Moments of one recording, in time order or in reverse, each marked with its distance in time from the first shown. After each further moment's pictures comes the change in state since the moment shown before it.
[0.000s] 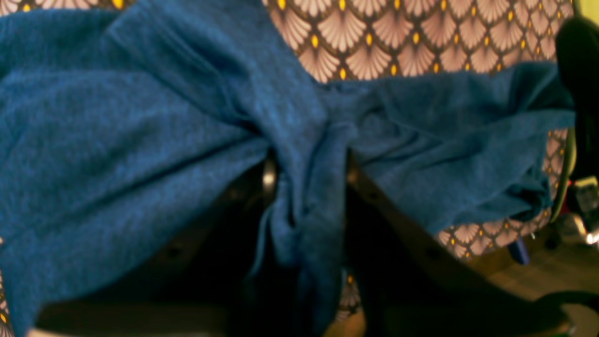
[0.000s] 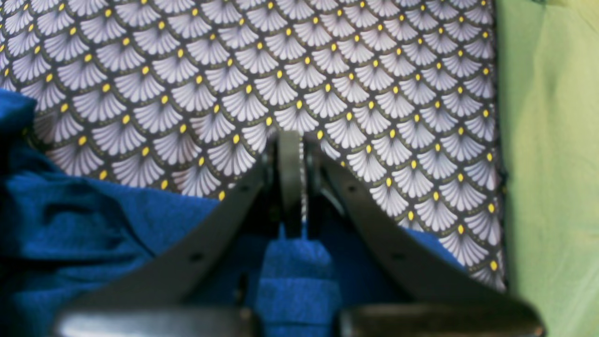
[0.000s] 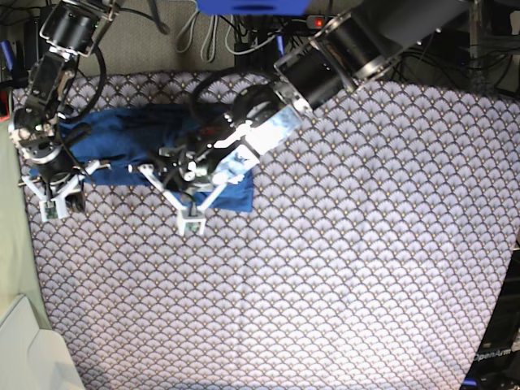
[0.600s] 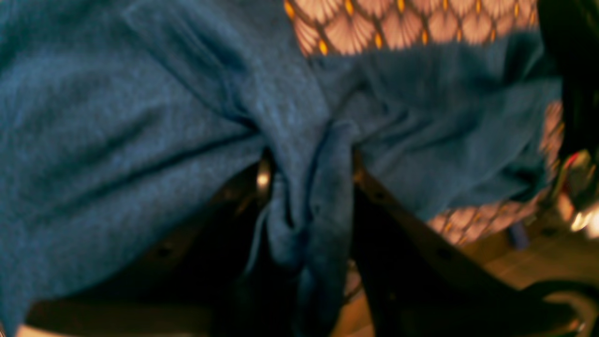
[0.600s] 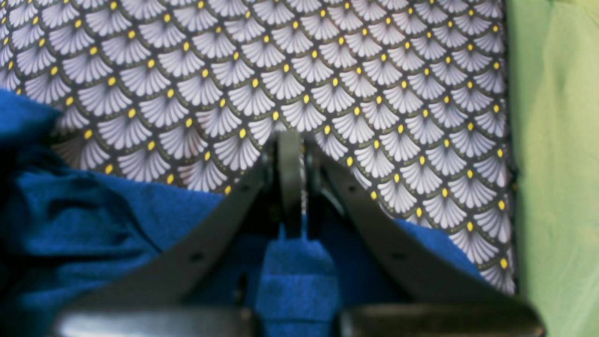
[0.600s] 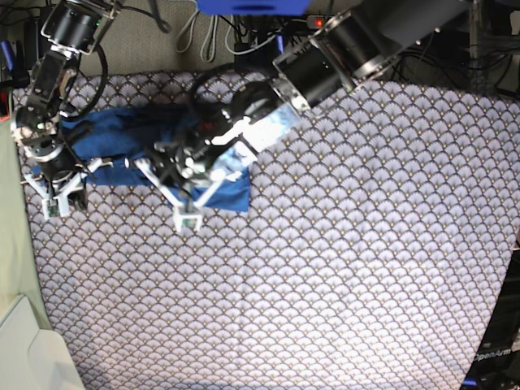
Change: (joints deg) left arm 0.2 0.0 -2.0 0.2 -2.7 -0.2 0.0; right arm -0.5 -0.3 -0.3 0.0 0.0 0.0 0.0
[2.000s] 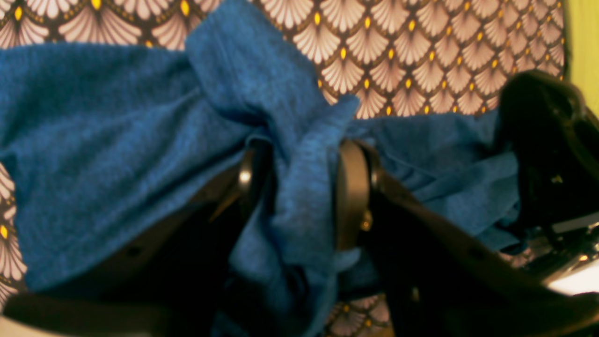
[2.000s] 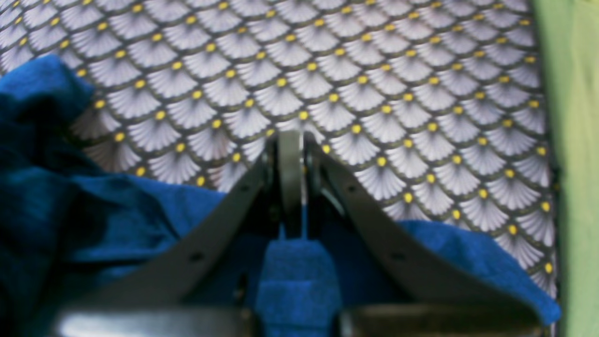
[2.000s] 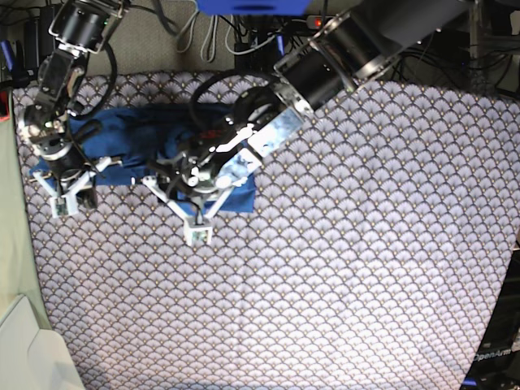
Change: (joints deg) left arm -0.1 0.2 -0.1 -0.2 1.6 0.8 -5.9; right arm 0.0 -2.5 -0.1 0.0 0.0 0.0 0.0
